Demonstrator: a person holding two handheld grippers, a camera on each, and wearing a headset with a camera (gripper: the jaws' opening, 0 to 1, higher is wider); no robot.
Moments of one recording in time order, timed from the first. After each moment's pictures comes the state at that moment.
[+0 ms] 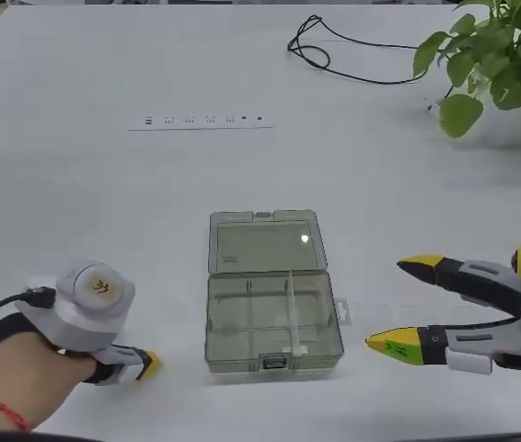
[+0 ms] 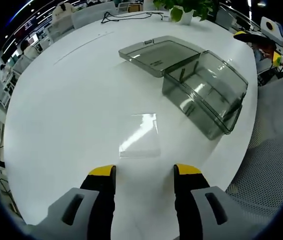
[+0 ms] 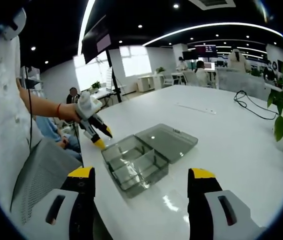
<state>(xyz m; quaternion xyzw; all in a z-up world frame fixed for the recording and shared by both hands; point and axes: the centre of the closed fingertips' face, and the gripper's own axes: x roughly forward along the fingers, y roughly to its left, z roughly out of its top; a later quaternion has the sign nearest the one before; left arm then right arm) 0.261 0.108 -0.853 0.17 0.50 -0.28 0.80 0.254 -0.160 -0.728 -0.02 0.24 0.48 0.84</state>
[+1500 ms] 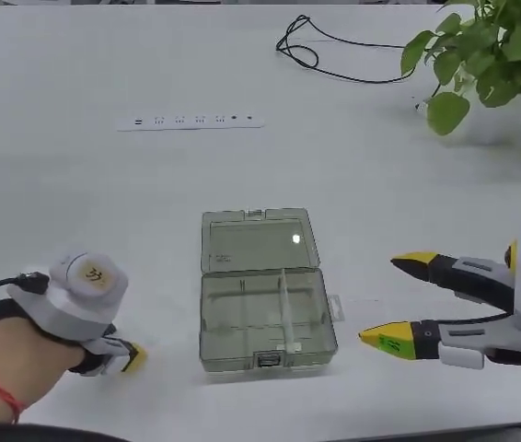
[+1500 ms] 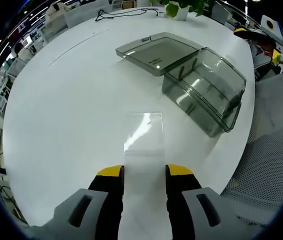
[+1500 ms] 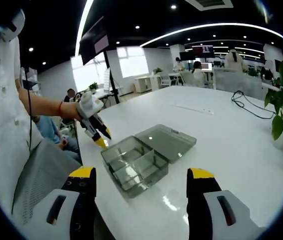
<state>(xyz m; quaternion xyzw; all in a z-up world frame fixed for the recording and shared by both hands) 0.263 0.111 -0.850 0.19 0.52 -0.29 0.78 0.249 -0.160 -0.726 -0.02 0.24 0.47 0.85</state>
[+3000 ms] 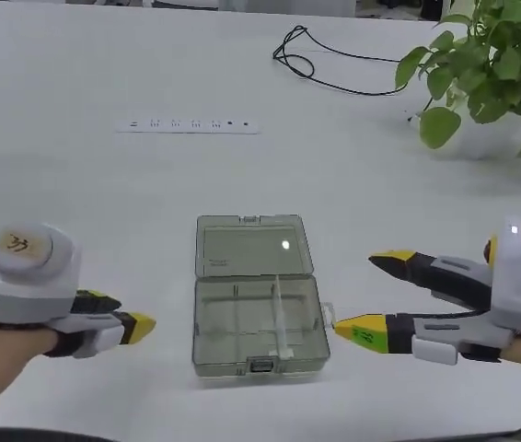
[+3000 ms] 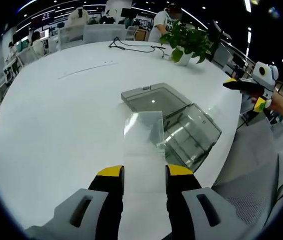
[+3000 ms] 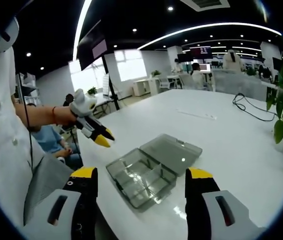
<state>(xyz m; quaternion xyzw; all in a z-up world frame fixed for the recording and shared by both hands) 0.276 0.077 -0.775 0.02 0.42 -0.32 0.85 0.257 -0.134 -0.700 0.00 0.23 0.46 0.86</state>
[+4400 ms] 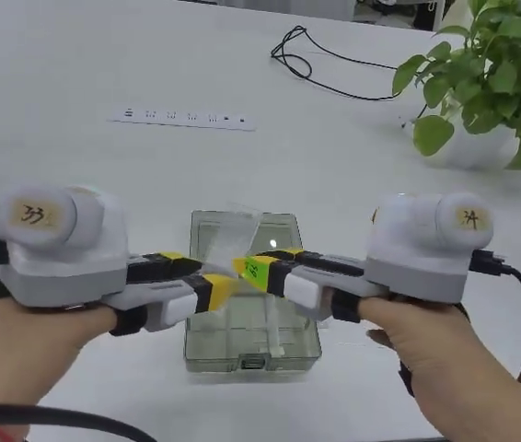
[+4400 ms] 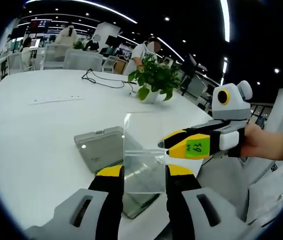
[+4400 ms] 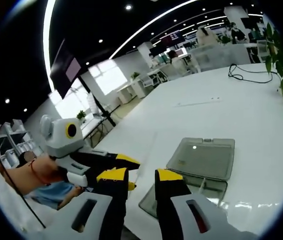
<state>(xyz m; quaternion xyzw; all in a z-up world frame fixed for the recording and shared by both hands) 0.273 -0.016 -0.706 -0.08 0.30 -0.41 0.86 0.277 -0.035 -0.688 0.16 0.30 0.39 0.86</state>
